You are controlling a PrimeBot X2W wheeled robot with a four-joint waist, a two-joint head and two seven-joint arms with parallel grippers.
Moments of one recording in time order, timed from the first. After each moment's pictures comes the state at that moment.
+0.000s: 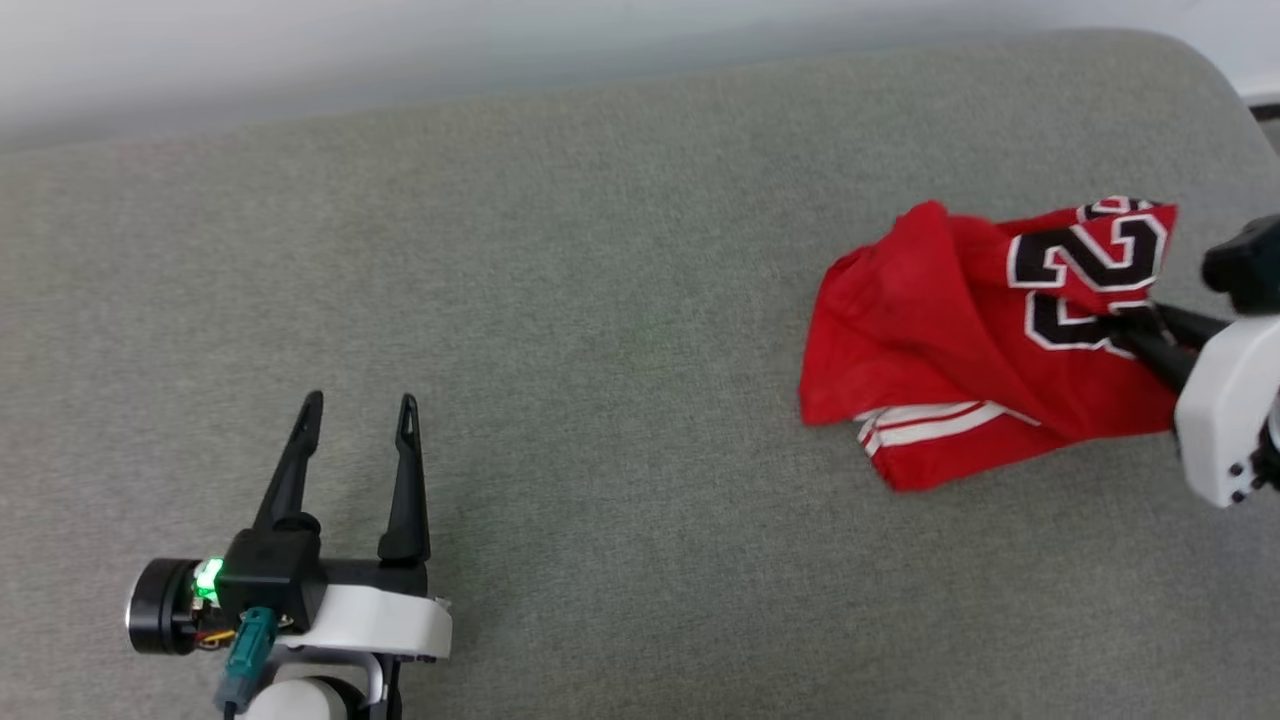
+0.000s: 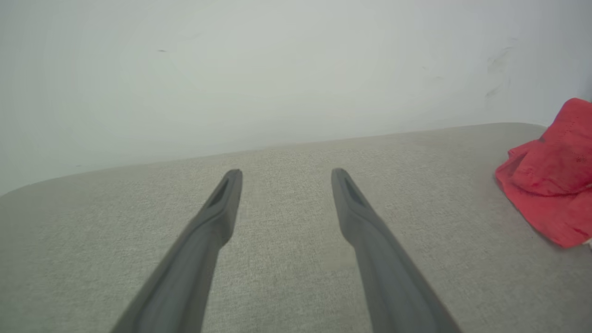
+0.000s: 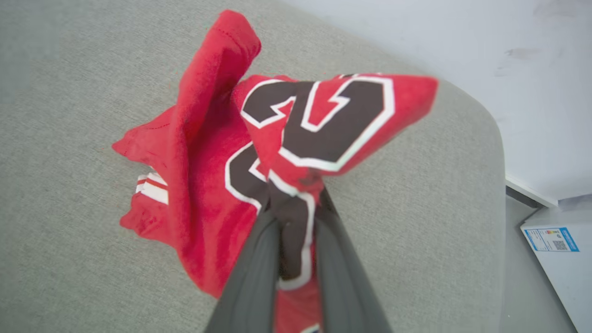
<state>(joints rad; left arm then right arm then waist) -0.05 0.07 -0.03 -0.02 -0.02 0.01 -0.26 -0.65 -0.82 0.66 0.18 0.72 0.13 0.31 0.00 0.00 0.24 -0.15</state>
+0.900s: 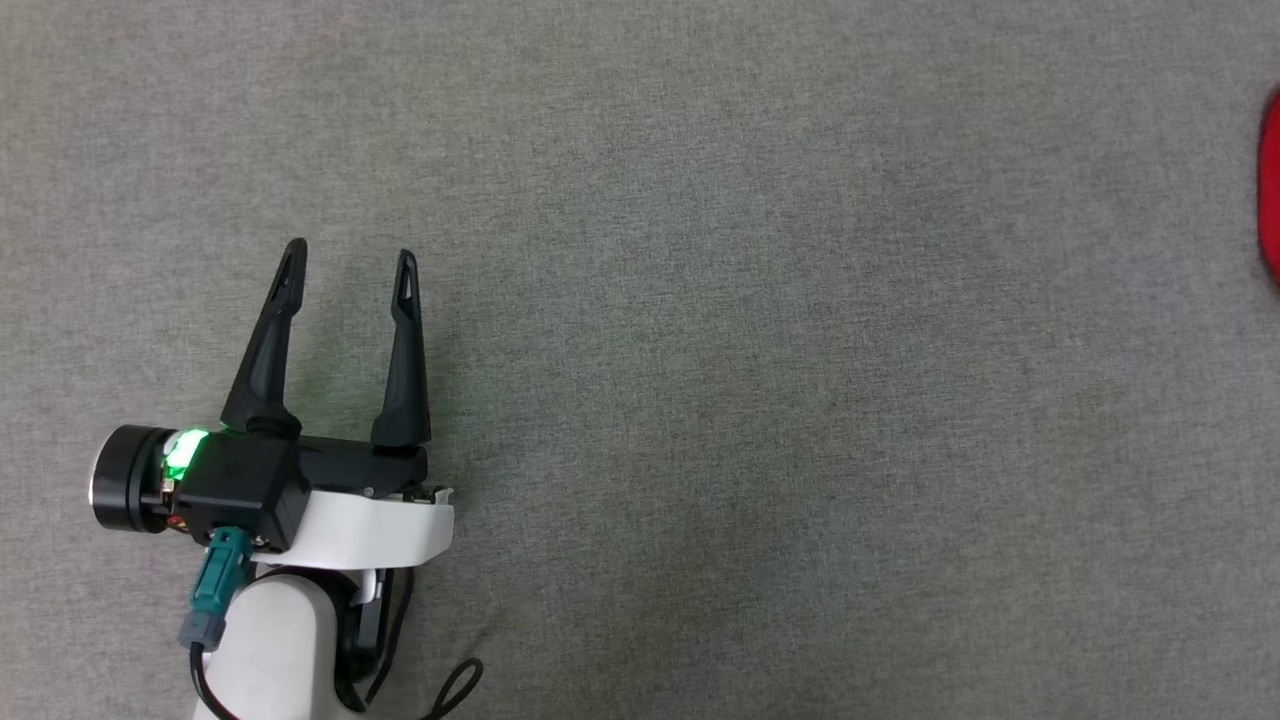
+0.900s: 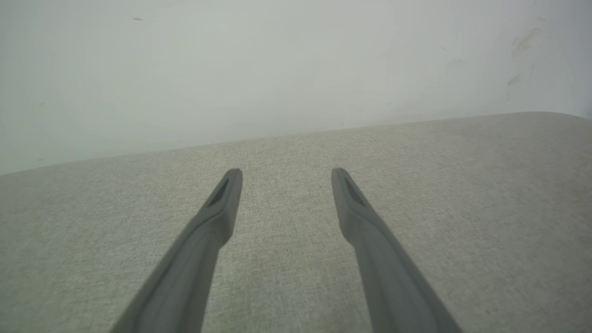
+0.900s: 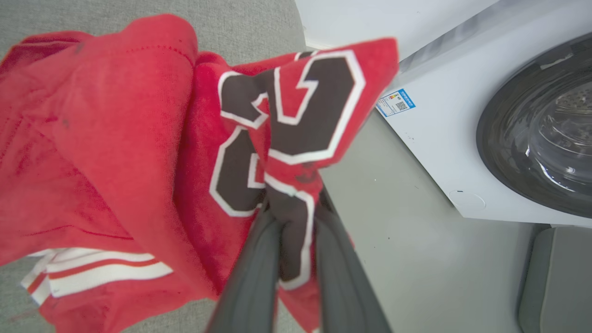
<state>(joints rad) -0.22 0.09 -0.05 -0.12 -0.01 -0.02 -0.26 -0.85 -0.96 0.39 0.75 0.59 0.13 0.25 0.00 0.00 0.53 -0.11</state>
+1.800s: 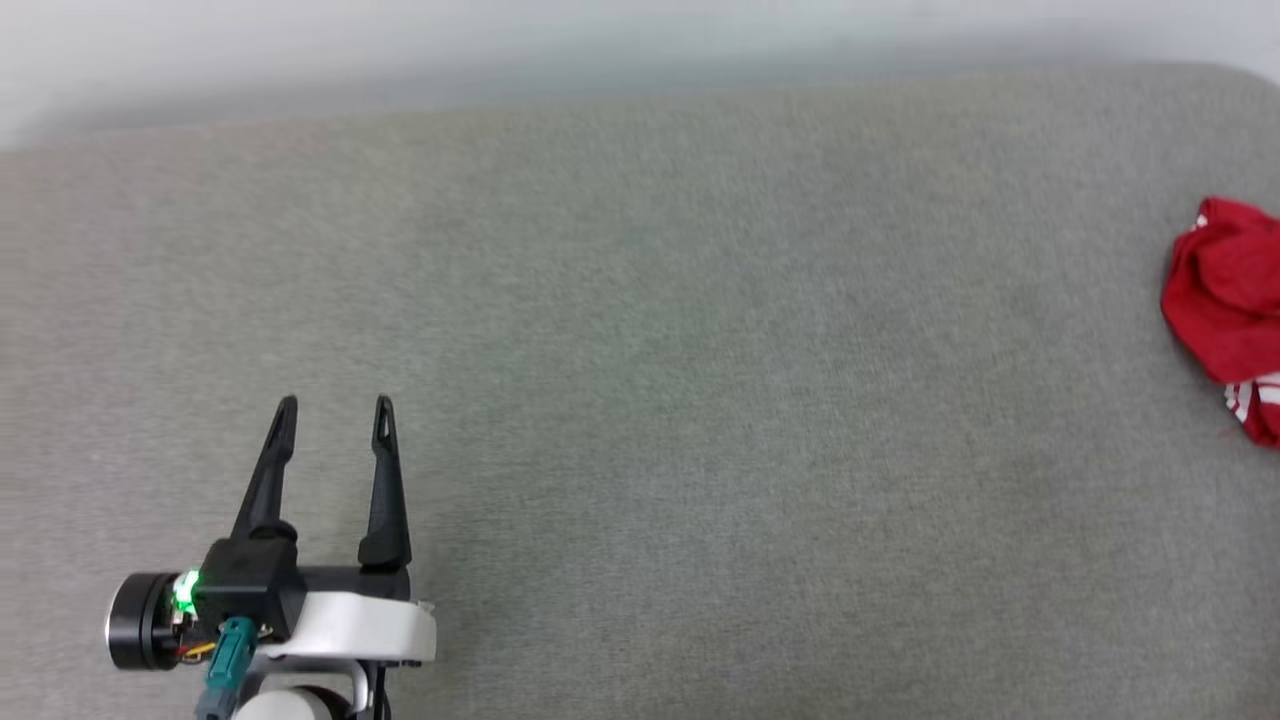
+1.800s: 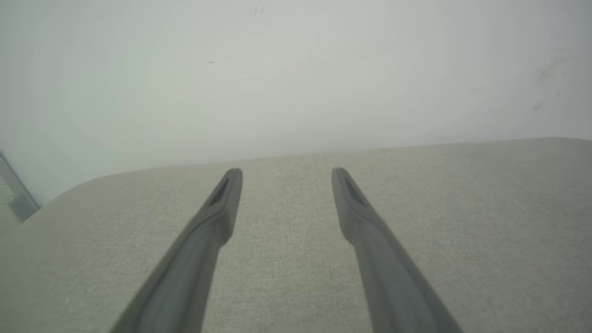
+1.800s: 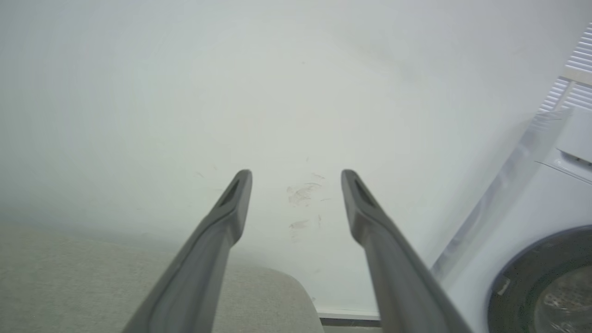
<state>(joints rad) -0.05 0.07 -0.01 -0.05 -0.03 0.03 -0.26 -0.71 -0.59 -0.08 0.52 0.15 0.13 -0.26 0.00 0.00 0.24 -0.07</state>
